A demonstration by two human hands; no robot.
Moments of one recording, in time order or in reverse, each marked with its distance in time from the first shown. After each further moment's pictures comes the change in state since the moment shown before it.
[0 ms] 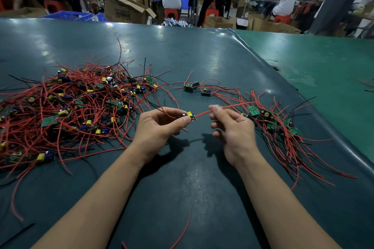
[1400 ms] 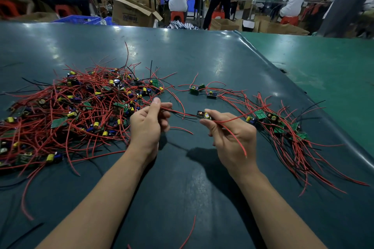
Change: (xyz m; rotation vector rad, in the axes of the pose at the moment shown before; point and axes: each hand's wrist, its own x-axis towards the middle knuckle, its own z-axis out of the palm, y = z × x) left_hand 0.021 -0.005 -0.007 -0.300 0.370 -0.066; right_hand -0.002 0.026 -0.001 -0.537 -0.085 -0.897
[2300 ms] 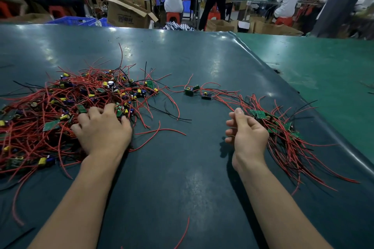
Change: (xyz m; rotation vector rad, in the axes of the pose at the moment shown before) left_hand 0.009 0.030 -0.055 1.658 0.416 0.278; right_hand 0.018 0.001 -0.020 0.358 0.394 0.885
